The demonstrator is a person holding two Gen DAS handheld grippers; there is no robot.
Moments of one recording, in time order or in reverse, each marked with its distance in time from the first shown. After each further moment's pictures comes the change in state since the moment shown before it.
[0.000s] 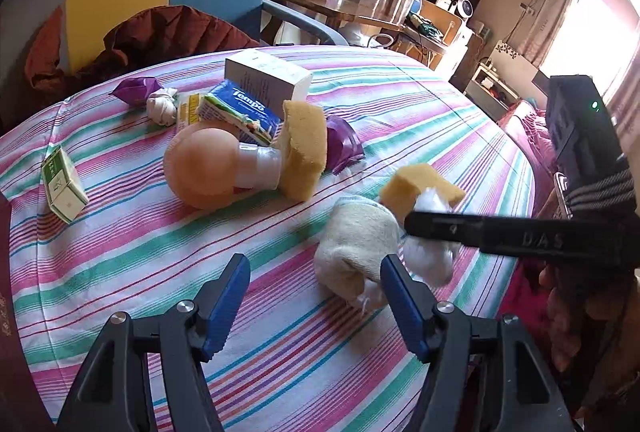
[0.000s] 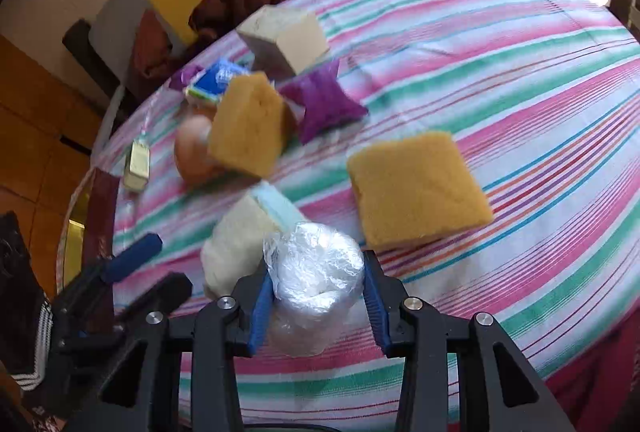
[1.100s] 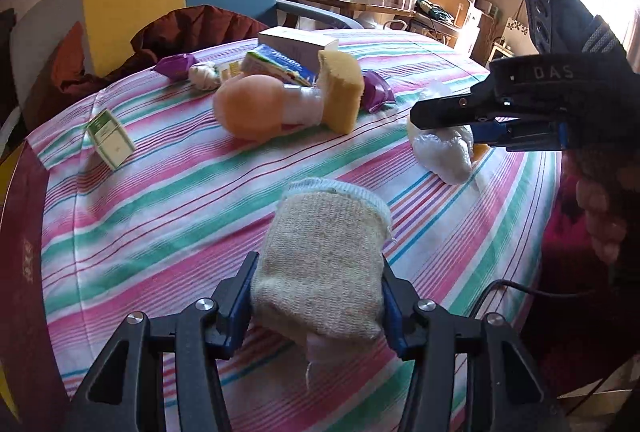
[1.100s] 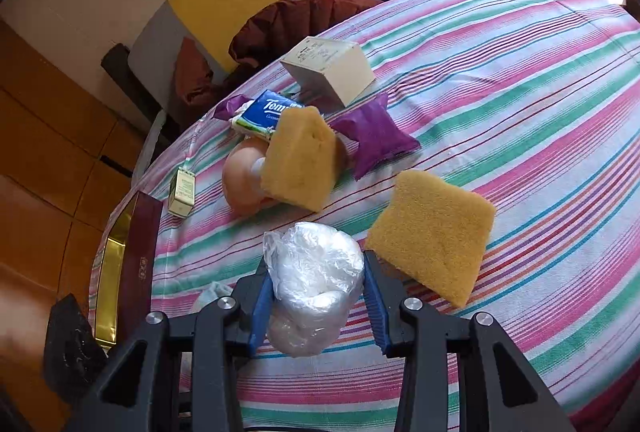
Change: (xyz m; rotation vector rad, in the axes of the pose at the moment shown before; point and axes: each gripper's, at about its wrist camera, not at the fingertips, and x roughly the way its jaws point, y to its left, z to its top) left arm -0.025 0.019 -0.078 0.060 -0.026 0.130; right arm 0.020 0.017 -0.002 -0.040 -0.002 0.157
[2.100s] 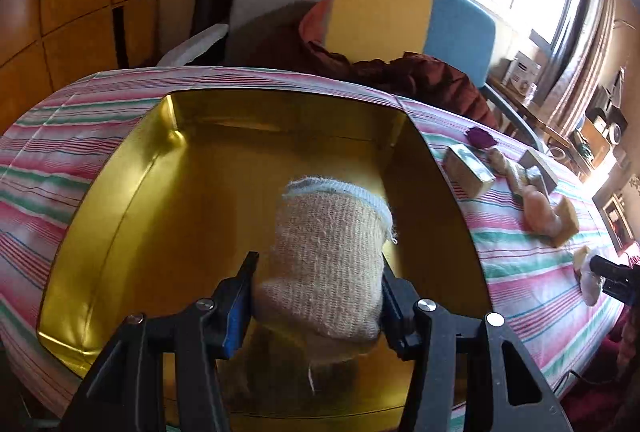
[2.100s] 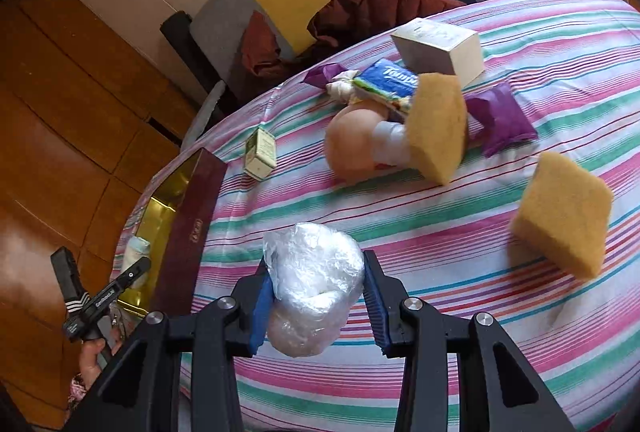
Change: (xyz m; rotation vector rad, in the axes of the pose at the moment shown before) left arm -0.125 0.247 -0.070 -0.543 -0.137 0.370; right arm 0.020 0.083 -0.033 -0.156 0.003 0.176
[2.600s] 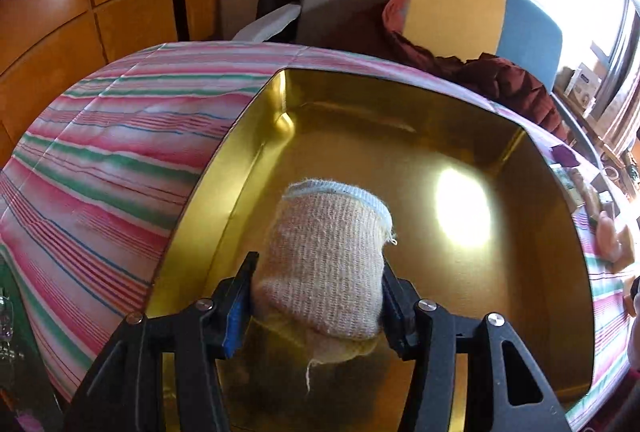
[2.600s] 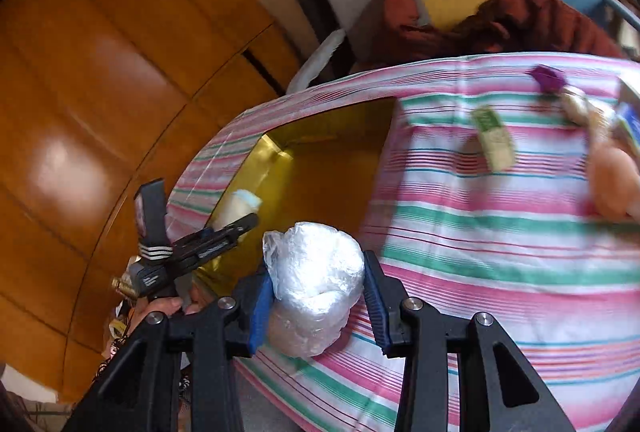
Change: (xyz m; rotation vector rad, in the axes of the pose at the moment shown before) left arm 0.021 0.078 0.010 -0.091 0.064 0.184; right arm 0.093 0.195 -0.016 -0.301 0.160 0.198
